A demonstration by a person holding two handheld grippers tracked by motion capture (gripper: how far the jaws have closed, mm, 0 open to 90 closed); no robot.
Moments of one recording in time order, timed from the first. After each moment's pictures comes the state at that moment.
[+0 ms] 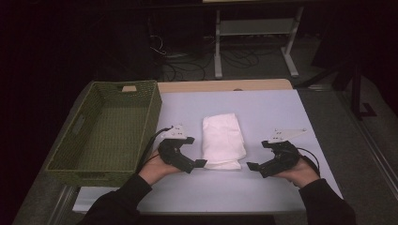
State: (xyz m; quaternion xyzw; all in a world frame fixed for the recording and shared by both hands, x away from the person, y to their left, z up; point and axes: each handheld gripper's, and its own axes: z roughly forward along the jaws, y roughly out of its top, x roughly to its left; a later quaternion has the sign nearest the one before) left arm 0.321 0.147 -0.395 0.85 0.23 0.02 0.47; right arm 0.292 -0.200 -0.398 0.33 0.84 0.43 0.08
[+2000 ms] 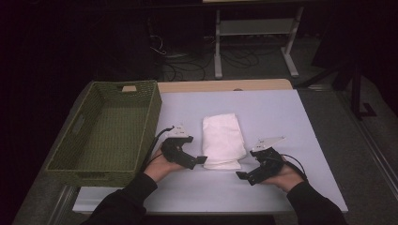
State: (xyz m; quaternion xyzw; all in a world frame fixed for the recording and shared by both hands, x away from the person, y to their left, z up) left arm 0.340 0.143 -0.418 0.85 0.26 0.04 0.46; right arm 0.294 -0.170 -0.433 0.32 0.86 0.39 0.06
